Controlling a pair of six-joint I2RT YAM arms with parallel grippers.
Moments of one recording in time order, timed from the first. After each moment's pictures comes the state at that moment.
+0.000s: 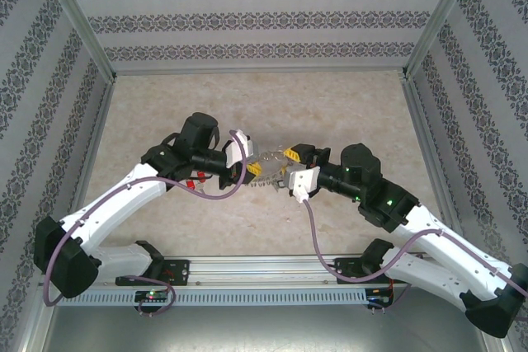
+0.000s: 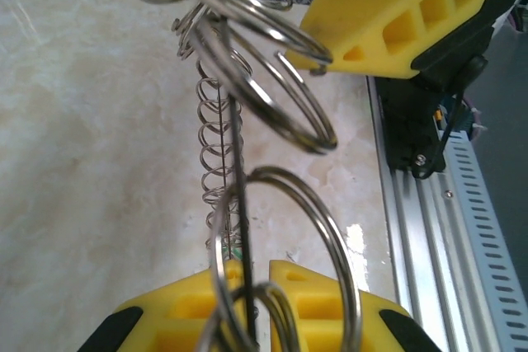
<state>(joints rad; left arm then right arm) -0.60 1.23 1.04 -0.52 0.73 0.44 0.77 0.80 0.77 -0.24 -0.22 -1.05</state>
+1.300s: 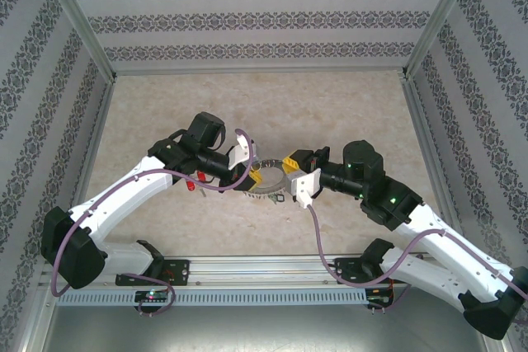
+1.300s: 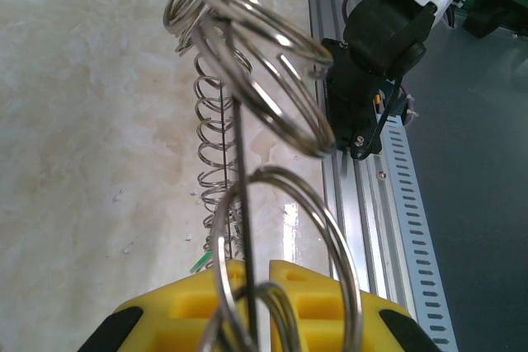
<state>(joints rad) -0.59 1.29 1.09 -0.65 0.84 0.44 0.74 0.81 0.81 -0.30 -0.31 -1.18</state>
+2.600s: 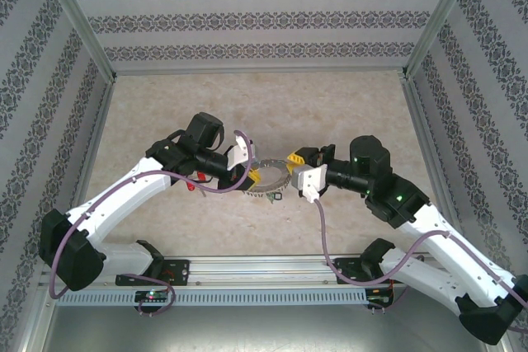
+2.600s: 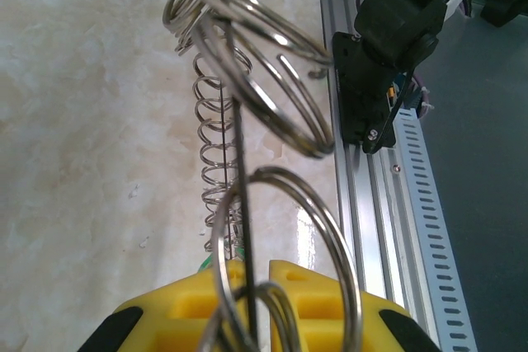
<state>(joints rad) -0.59 1.27 1.08 -0.66 0.80 0.46 0.67 0.79 0.85 -0.37 -0.41 -1.11</state>
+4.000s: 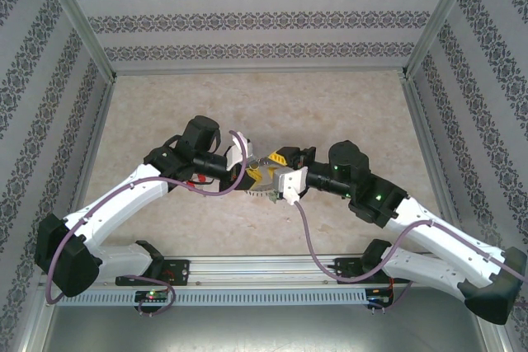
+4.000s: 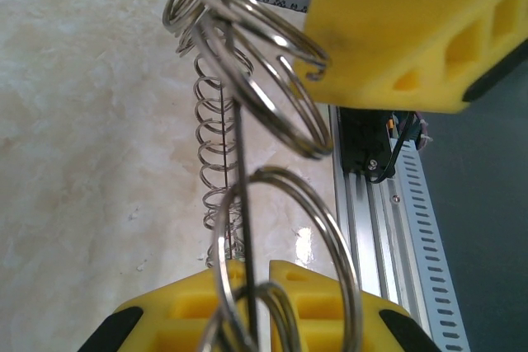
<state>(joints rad) -0.59 1.23 1.00 -0.50 0.82 0.35 0.85 0.89 0.81 -0.16 -0.25 -1.02</state>
